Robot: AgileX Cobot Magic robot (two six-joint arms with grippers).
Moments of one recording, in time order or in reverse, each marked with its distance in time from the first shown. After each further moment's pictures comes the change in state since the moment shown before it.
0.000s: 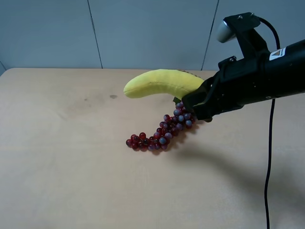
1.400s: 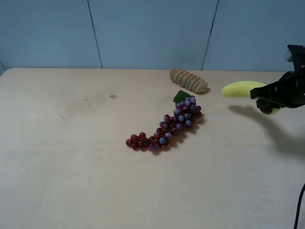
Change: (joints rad) left arm 0.469 -0.109 0.000 0.000 0.000 0.001; right arm -0.650 0.276 0.000 -0.242 -0.086 0.215
